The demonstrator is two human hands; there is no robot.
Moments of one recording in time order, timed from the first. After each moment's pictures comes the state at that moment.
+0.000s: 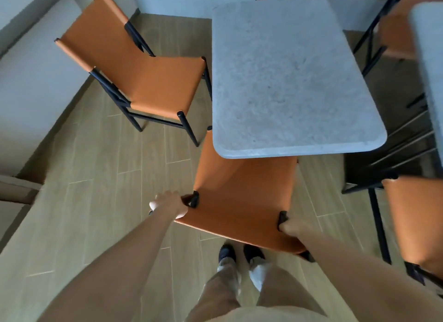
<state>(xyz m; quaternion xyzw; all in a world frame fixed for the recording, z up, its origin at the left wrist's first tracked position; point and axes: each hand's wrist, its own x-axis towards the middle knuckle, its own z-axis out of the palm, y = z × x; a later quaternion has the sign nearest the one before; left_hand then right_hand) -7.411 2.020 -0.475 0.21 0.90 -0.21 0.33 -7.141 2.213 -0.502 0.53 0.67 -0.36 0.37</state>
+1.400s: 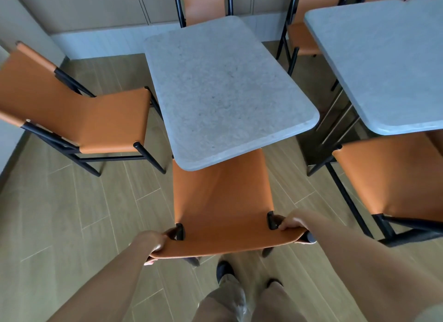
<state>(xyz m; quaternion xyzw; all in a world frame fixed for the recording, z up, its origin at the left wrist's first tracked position) -7.405 2.008 -0.489 0.11 0.88 -0.13 0.45 -7.072 2.213 -0.494 0.64 0.49 -0.48 0.35</state>
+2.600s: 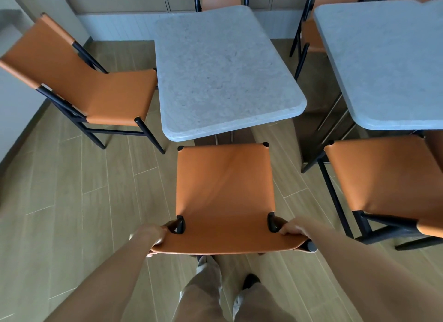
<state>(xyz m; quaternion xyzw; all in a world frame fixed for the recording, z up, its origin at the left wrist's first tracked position) -7.268 1.956 -0.518 0.11 0.89 -0.13 0.43 -6.931 2.187 -0.548 0.65 0.50 -0.46 0.34</state>
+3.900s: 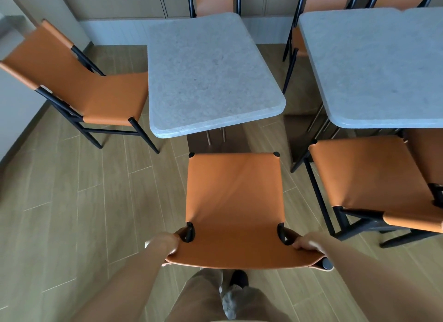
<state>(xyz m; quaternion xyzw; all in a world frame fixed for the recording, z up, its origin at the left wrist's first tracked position) -7.148 1.957 -0.509 0.12 0.88 -0.10 0.45 -6.808 2.179 -0.523 0.63 0.53 -0.40 0.40</state>
